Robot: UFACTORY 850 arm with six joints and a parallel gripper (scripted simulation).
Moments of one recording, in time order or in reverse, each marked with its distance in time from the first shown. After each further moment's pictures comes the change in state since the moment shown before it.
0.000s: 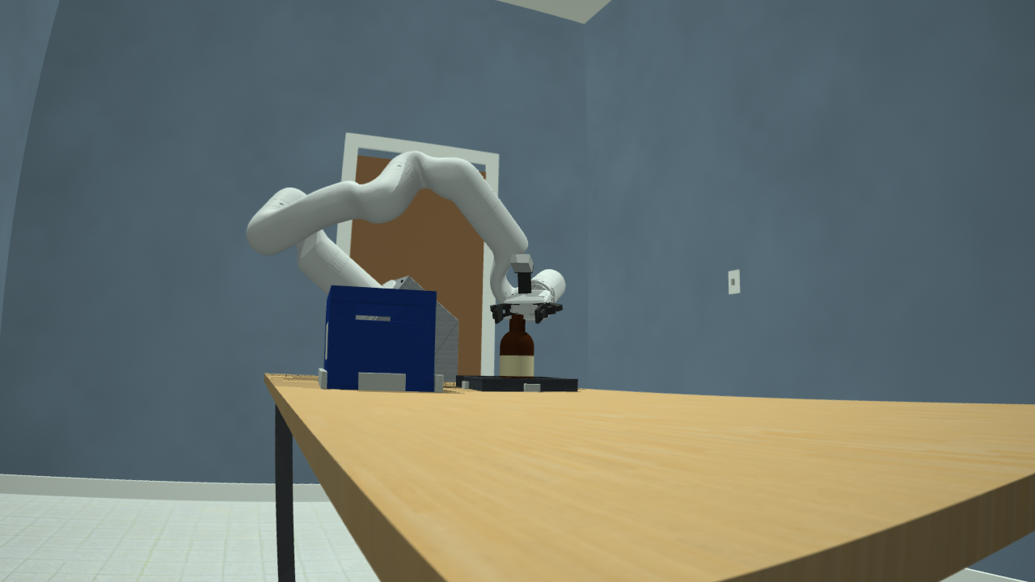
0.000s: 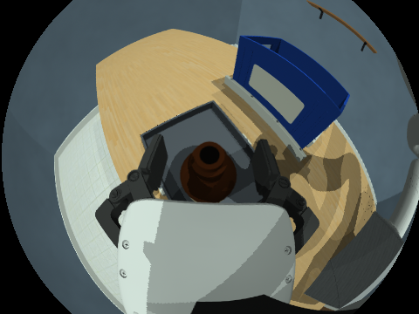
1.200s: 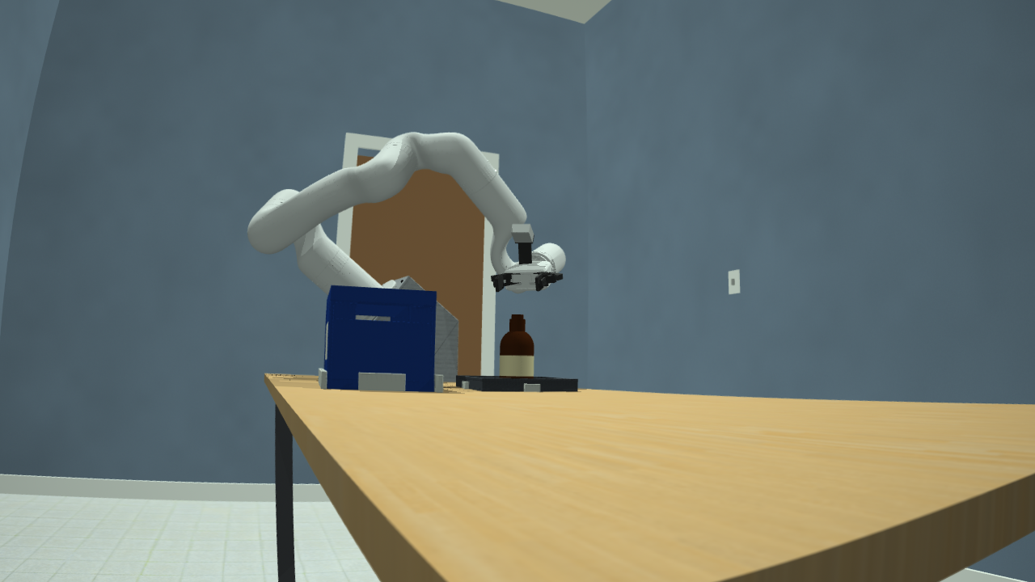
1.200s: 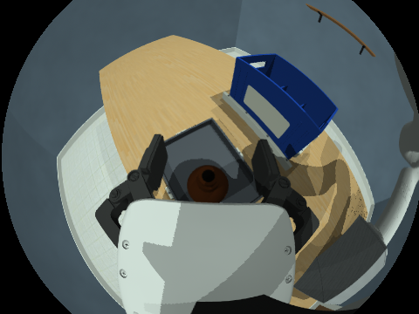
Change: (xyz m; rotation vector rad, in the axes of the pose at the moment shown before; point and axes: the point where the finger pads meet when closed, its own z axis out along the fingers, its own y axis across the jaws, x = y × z) arm 0.065 0.000 -0.024 0.000 0.000 0.000
